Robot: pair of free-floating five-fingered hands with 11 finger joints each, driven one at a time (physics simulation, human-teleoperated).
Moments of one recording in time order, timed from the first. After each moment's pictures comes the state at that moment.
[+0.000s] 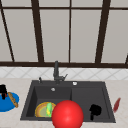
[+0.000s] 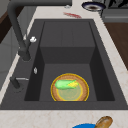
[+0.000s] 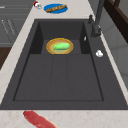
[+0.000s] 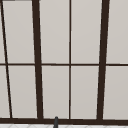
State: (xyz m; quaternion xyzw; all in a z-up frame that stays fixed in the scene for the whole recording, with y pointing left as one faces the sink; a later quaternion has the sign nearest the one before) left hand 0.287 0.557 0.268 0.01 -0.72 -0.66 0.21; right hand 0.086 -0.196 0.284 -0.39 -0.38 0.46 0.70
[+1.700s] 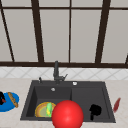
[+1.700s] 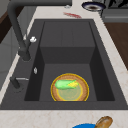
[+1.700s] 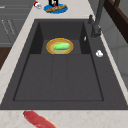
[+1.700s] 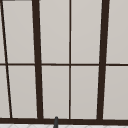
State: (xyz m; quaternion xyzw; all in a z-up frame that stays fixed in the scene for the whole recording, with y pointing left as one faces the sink) left hand 0.344 0.647 0.124 -0.03 -0.78 -0.60 0.19; right hand 0.086 -0.196 0.284 -0.39 -0.38 0.46 0.70
